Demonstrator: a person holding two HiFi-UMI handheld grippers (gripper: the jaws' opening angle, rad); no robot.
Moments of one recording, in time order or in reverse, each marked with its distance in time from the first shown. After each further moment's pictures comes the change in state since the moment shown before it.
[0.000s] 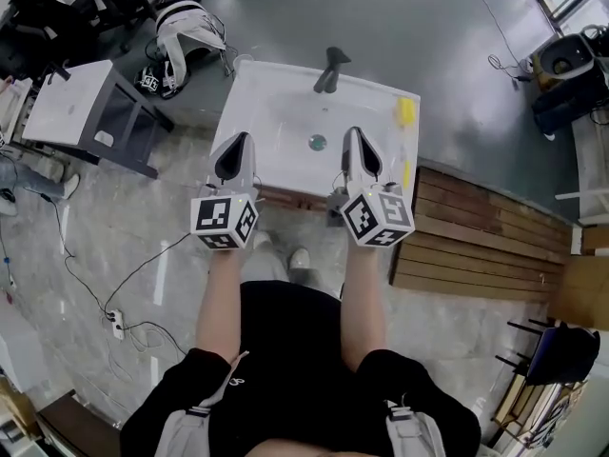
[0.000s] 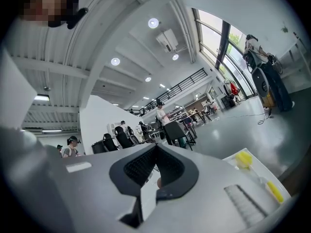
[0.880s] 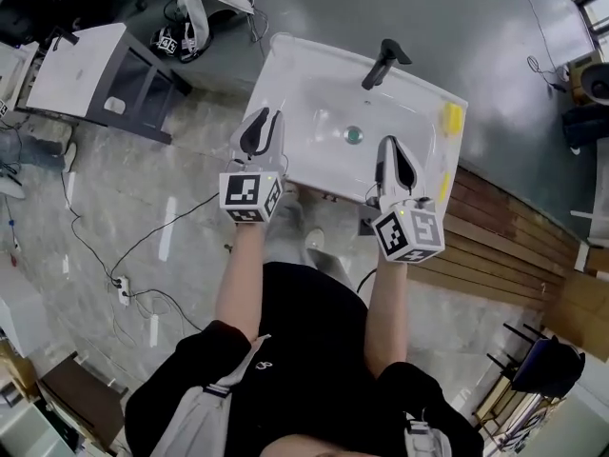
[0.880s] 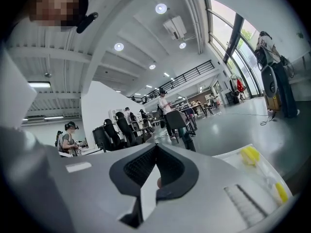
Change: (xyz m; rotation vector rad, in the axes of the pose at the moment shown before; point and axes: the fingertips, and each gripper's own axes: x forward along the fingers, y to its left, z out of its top) left arm 0.064 0.075 -0.057 0.022 0.026 0.028; right arm 0.046 0.001 -0.047 -0.085 0.142 0.001
